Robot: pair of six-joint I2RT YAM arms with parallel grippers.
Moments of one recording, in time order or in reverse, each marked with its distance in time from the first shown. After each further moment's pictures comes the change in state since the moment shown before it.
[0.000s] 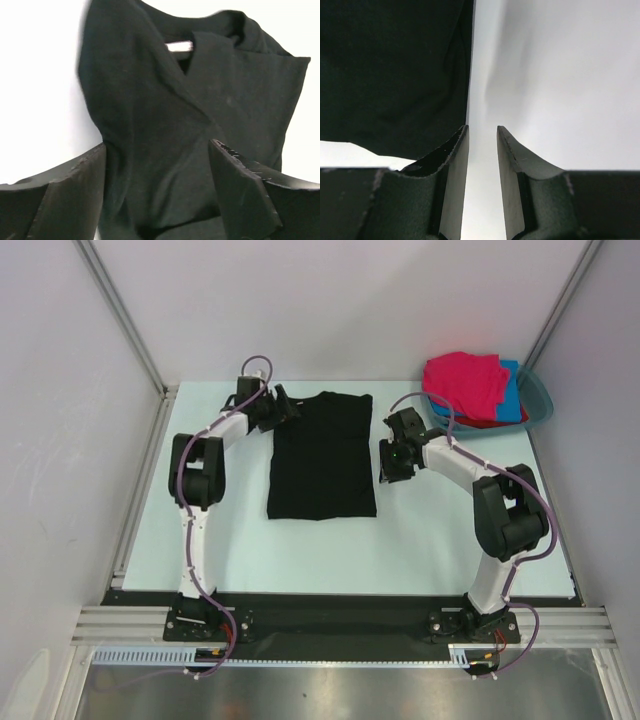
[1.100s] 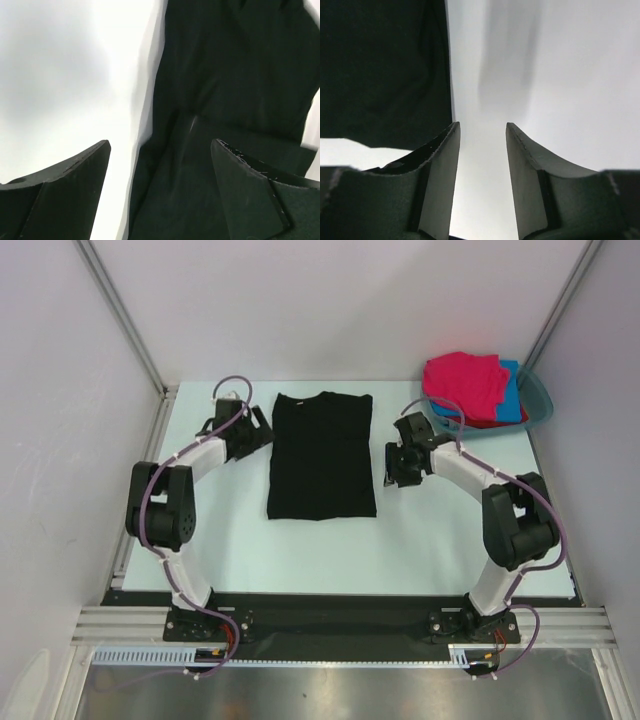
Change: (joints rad) left arm 0.007 -0.489 -0.512 -0.032 -0.249 -0.026; right arm -0.015 -0.058 -0.061 -0.005 0.046 0.046
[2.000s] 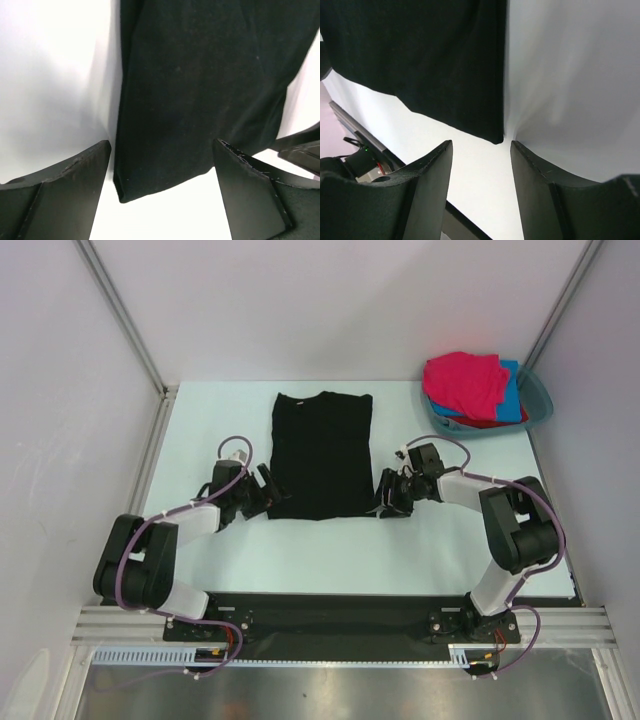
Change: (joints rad) left arm -0.080 -0.420 -0.732 0.270 0.220 -0.137; right arm -0.055 -0.053 -0.353 0.330 -0.496 0.182
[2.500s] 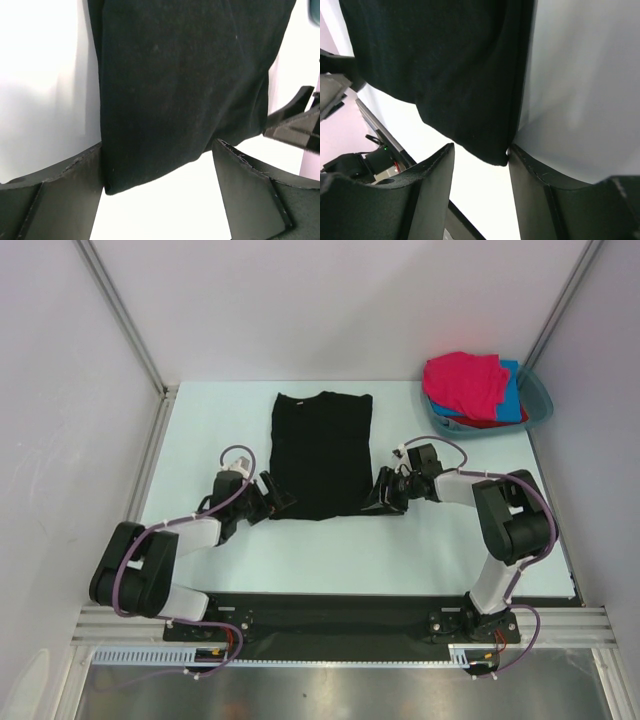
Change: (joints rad) left arm -0.035 -0.037 -0.125 0.188 0.032 -0.045; right arm -0.005 0.062 -0.012 0.127 -0.096 0.050
